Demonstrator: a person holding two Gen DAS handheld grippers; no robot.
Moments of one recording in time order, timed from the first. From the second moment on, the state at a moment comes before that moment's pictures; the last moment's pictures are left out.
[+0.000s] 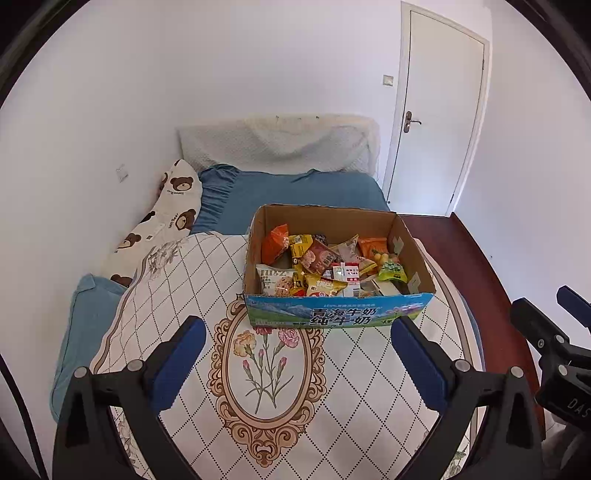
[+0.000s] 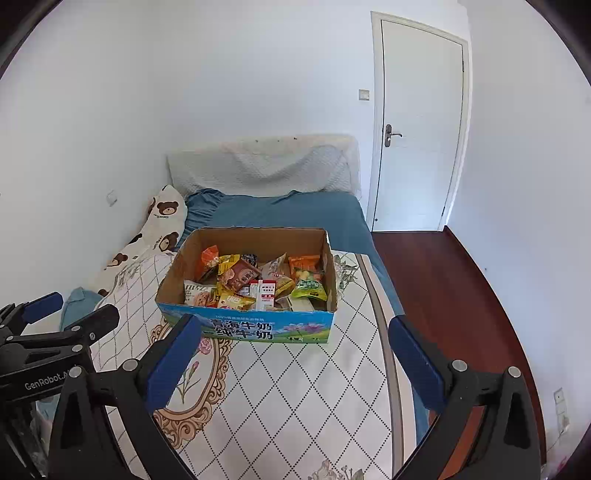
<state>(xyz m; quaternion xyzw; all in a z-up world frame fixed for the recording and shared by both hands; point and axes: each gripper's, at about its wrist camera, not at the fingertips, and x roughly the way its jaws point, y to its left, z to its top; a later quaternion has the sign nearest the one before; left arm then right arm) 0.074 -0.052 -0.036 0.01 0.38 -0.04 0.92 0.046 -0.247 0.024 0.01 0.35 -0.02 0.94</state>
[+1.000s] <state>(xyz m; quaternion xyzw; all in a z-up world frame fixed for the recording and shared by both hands) 0.121 -0.073 -0.055 0.03 0.38 -0.03 0.92 0.118 -0.262 -0.015 0.03 0.36 -0.04 0.93</state>
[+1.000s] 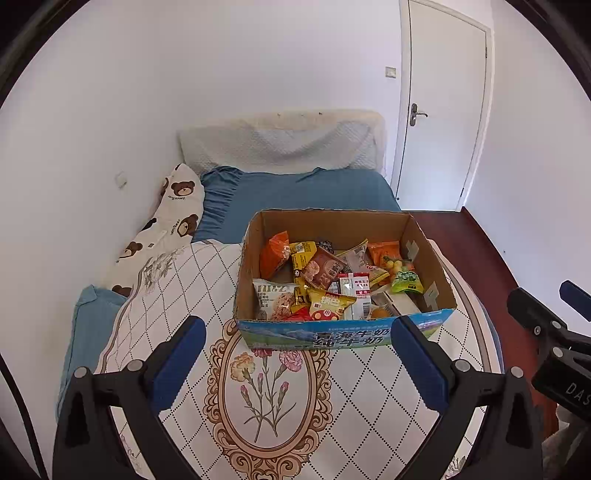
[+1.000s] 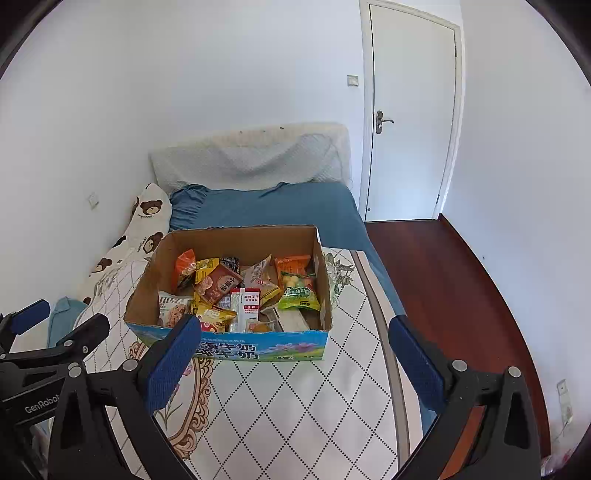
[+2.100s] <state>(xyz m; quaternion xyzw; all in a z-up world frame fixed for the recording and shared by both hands) 0.117 -0.075 -0.050 0.03 0.38 -0.03 0.92 0.114 -0.263 -0.013 0.02 0.37 -0.04 0.93</state>
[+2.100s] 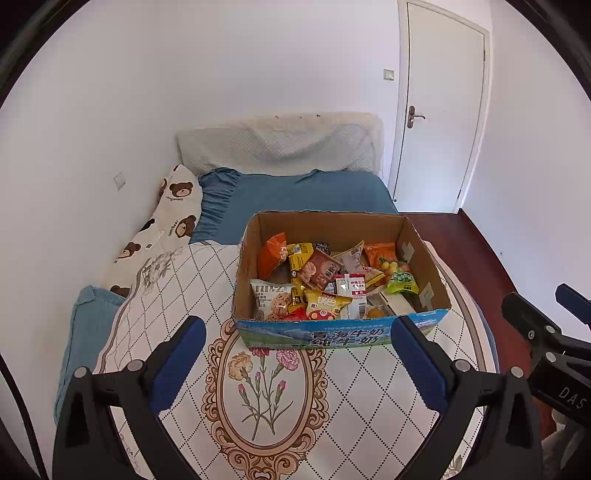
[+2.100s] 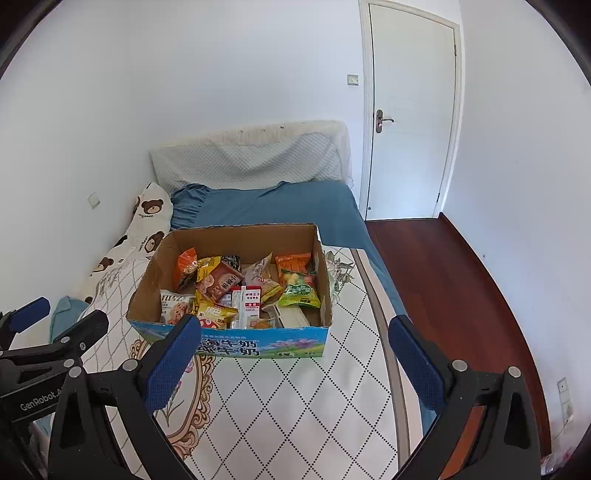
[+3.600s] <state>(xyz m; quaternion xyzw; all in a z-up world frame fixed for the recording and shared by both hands) 0.117 -0.073 -0.041 0.03 0.38 -0.03 0.93 0.110 -0.263 -0.008 0.03 0.36 -0.03 0.93</state>
